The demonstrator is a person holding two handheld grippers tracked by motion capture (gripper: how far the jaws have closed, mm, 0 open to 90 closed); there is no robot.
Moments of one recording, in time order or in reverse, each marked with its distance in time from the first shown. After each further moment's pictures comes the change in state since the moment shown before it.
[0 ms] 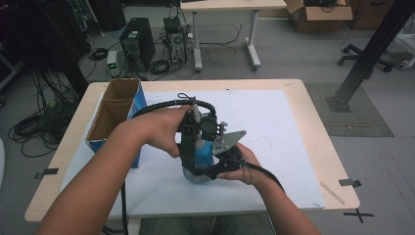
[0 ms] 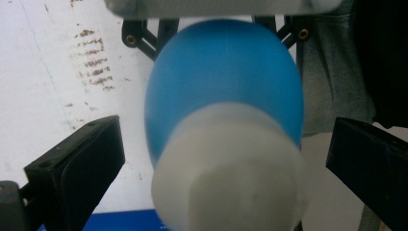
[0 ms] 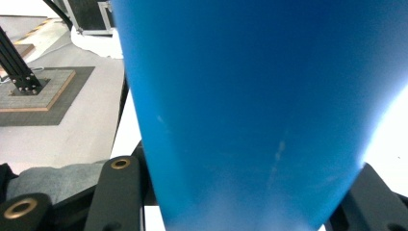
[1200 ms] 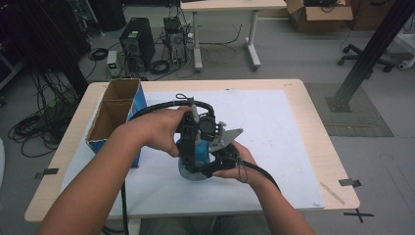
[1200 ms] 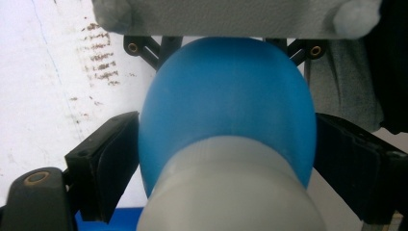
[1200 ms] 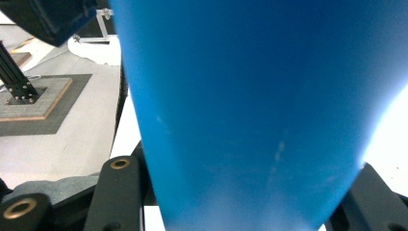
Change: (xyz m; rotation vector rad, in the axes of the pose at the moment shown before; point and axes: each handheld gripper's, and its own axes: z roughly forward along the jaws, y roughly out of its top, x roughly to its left) left arm 0.001 -0.003 0.003 -0.001 0.024 -0.028; right arm -0.001 0.007 0.005 -0.015 -0.008 0.017
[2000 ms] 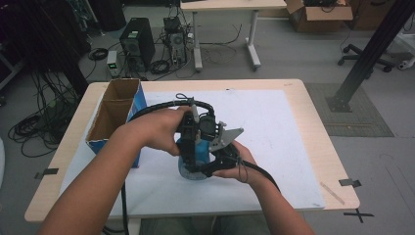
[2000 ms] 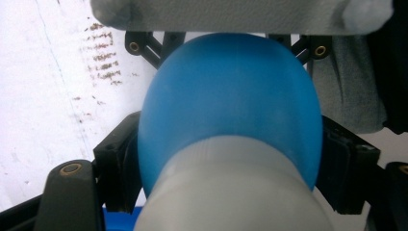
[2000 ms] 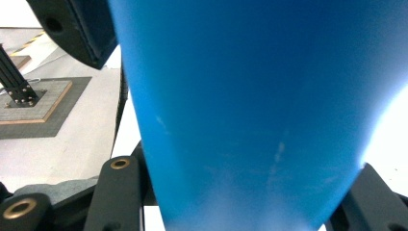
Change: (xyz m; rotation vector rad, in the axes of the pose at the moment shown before) left arm 0.000 0.001 -0.001 0.004 0.008 0.001; right arm 0.001 0.001 -0.001 -0.009 -0.004 0.009
